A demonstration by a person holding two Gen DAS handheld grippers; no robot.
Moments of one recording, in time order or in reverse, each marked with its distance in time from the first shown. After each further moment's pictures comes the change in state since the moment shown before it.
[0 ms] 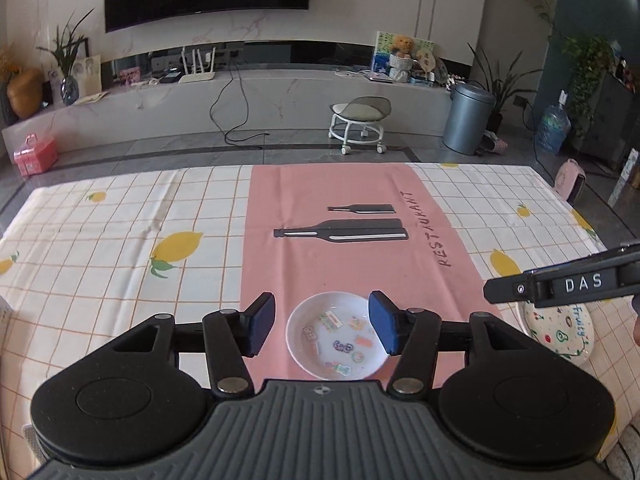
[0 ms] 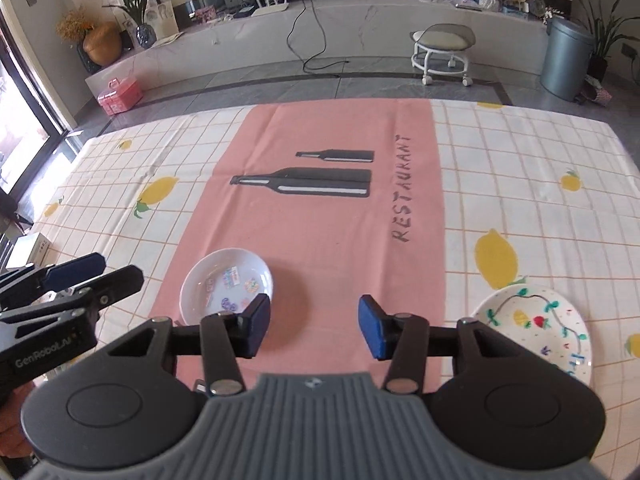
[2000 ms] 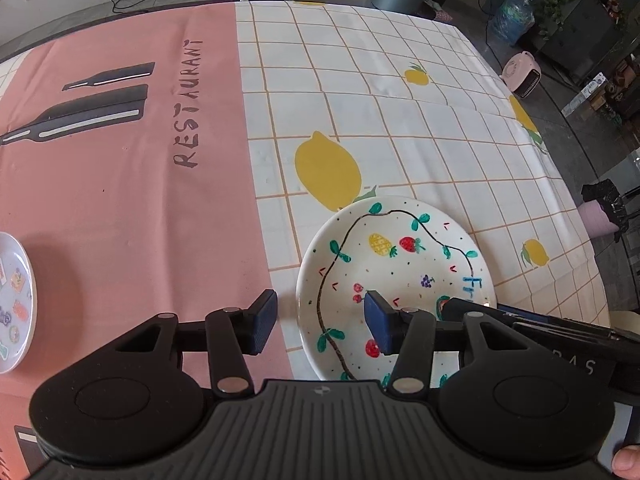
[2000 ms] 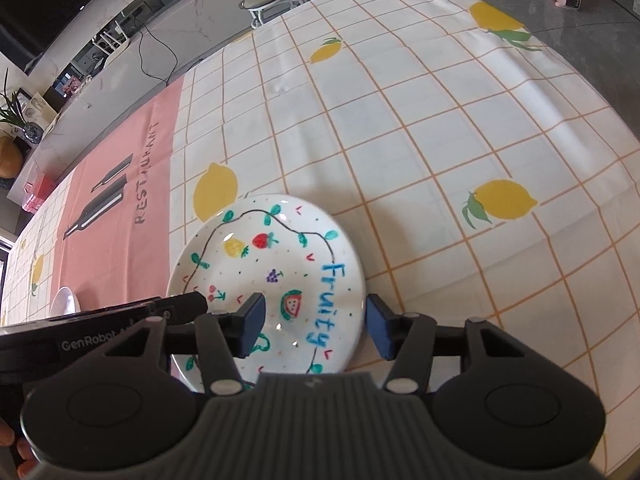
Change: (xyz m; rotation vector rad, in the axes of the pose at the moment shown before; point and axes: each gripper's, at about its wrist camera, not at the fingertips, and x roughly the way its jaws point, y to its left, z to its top) left arm 0.157 -0.193 -0.004 -0.036 0.450 -0.223; right arm 0.005 -0.222 -0.070 0.459 0.088 -0.071
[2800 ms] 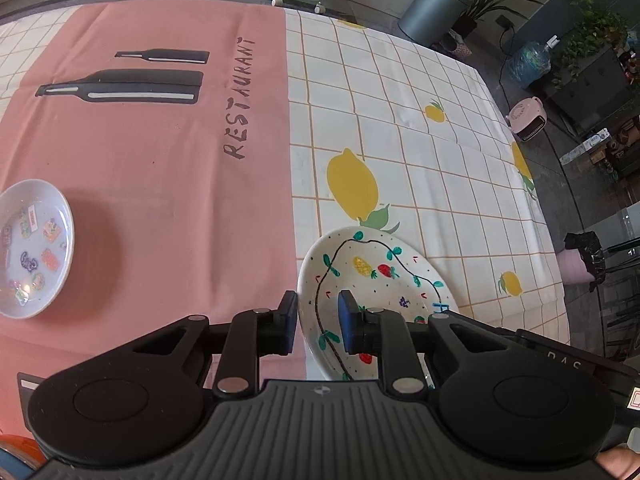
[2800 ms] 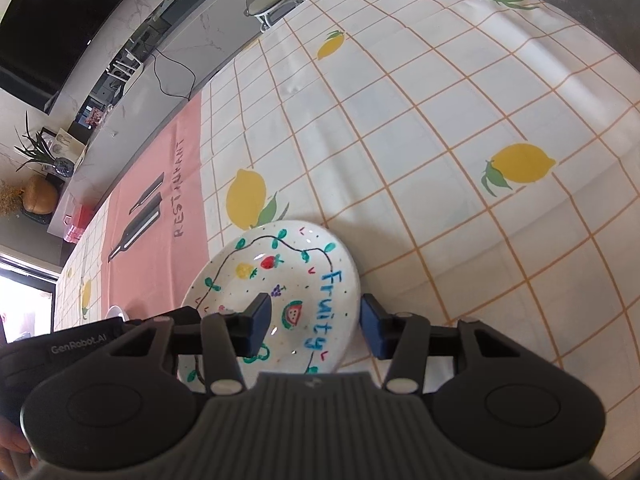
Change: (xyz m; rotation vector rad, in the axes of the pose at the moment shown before) left arm -0.038 0.029 -0.005 -0.157 -0.021 -0.050; right arm -0.003 -0.009 -0.002 0.130 0.023 0.160
